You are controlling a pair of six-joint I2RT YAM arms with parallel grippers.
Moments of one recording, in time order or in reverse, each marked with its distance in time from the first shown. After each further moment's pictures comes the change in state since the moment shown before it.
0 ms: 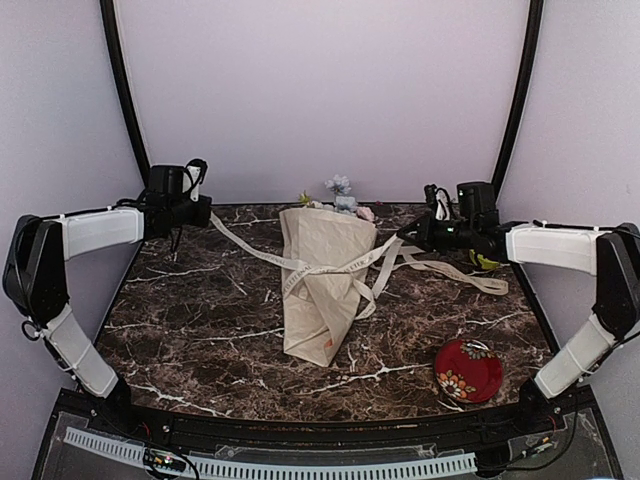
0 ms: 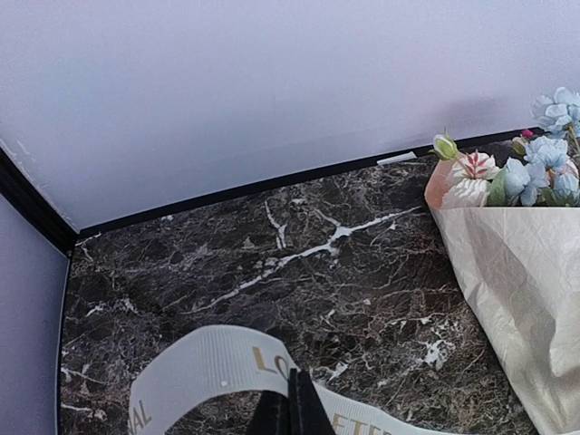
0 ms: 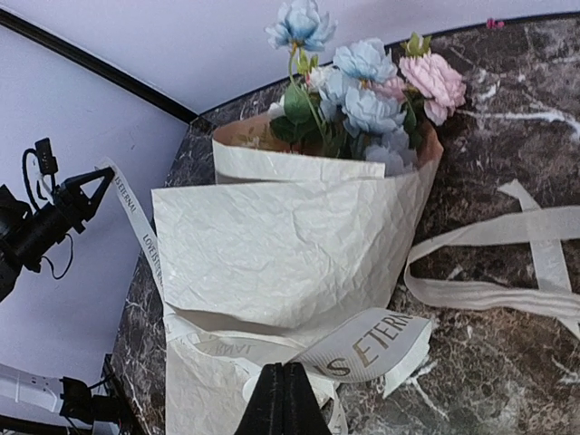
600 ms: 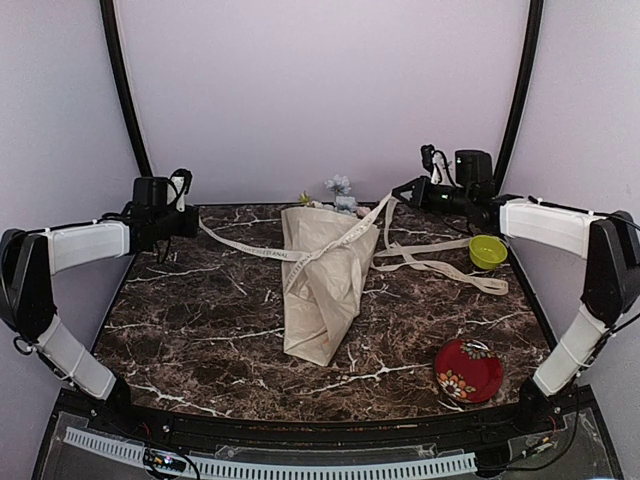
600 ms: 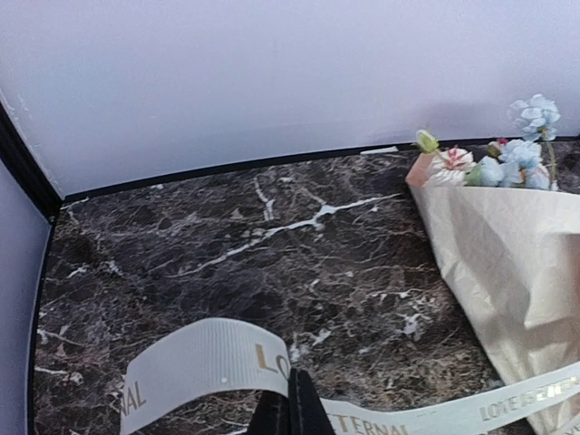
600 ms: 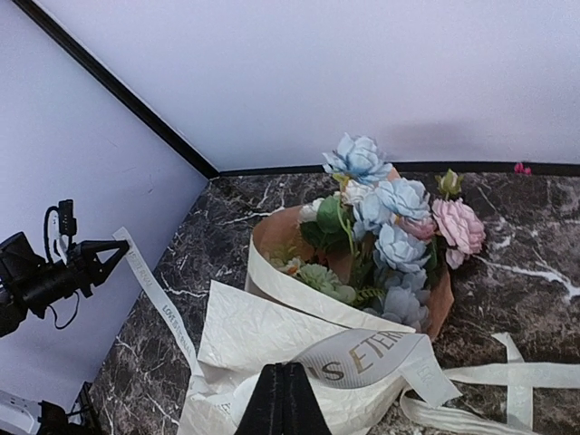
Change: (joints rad) left arm 0.060 -0.111 -0.148 0.028 0.075 -0.068; right arm -0.005 0.090 0.244 0.022 0.042 -0.112
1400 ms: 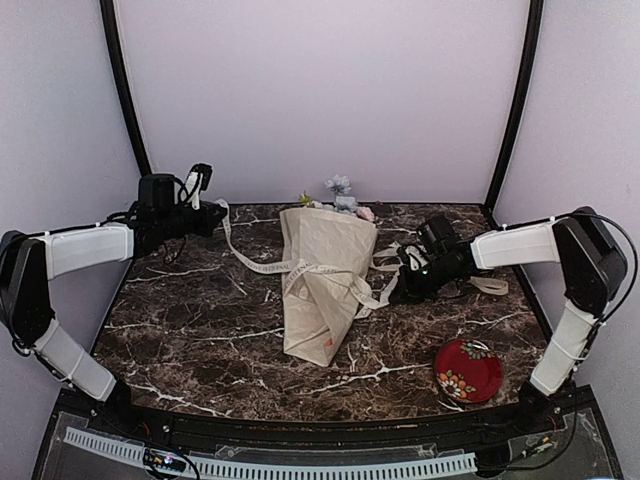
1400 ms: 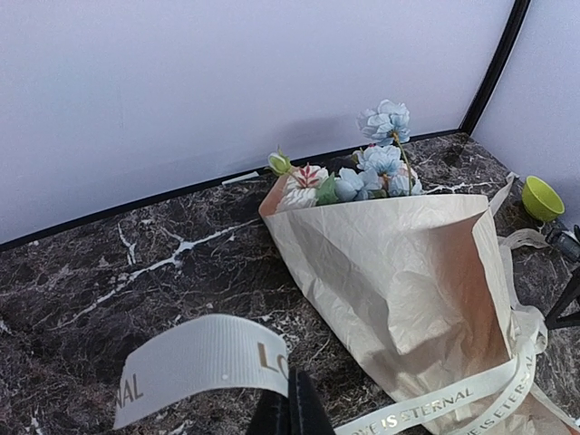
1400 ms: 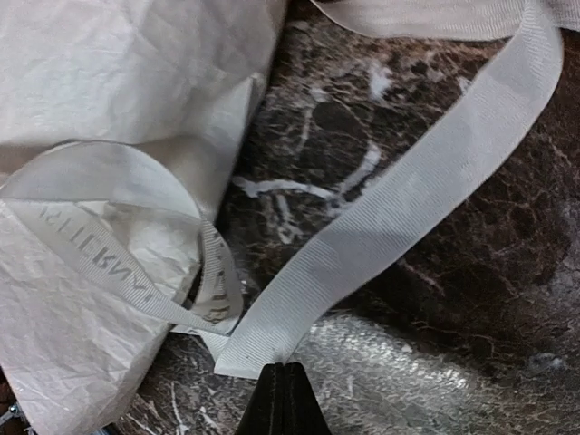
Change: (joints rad) left arm -0.080 -0.028 -0.021 0.090 0.297 -0.038; right arm 0.138 0.095 -0.205 -0.385 0.043 -0.017
